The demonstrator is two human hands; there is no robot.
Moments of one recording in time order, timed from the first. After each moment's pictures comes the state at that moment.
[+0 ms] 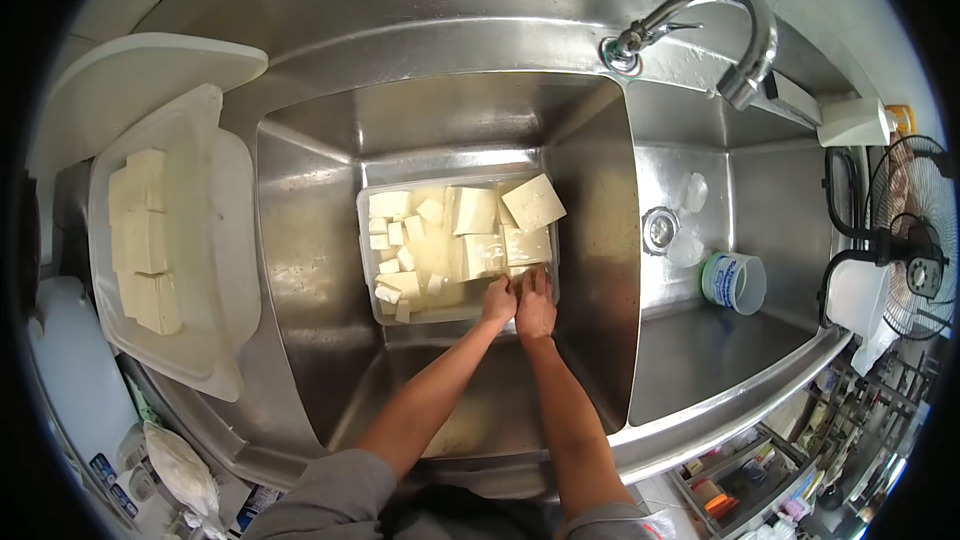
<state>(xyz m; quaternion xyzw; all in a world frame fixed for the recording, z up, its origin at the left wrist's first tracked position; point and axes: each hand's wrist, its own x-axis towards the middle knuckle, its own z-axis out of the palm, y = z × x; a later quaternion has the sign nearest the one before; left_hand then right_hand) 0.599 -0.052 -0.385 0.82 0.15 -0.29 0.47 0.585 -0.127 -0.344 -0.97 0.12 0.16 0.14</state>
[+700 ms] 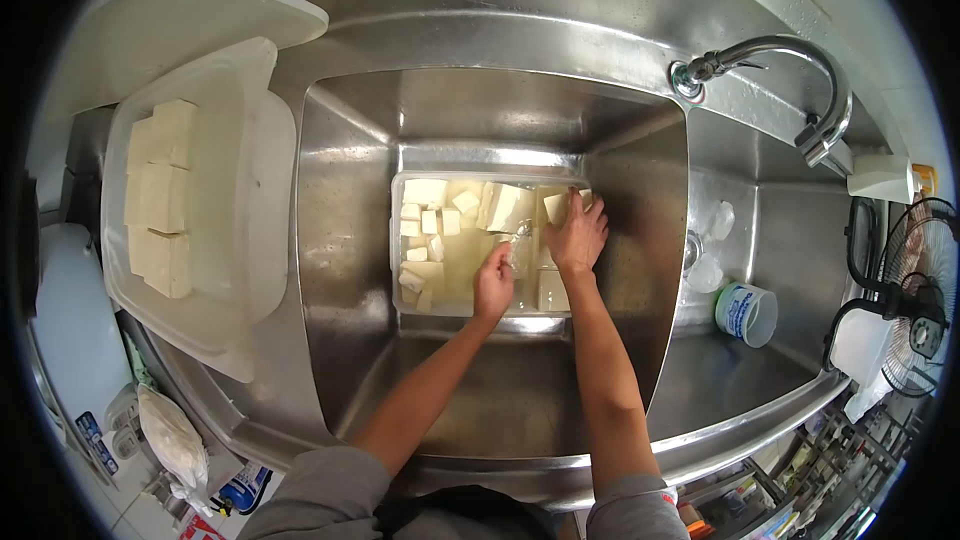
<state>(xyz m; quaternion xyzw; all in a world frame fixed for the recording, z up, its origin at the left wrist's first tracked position) 0.622 0.001 -0.372 0.80 0.13 -0.04 0.58 0.714 -0.121 -0.301 -0.98 0.15 0.09 0.09</state>
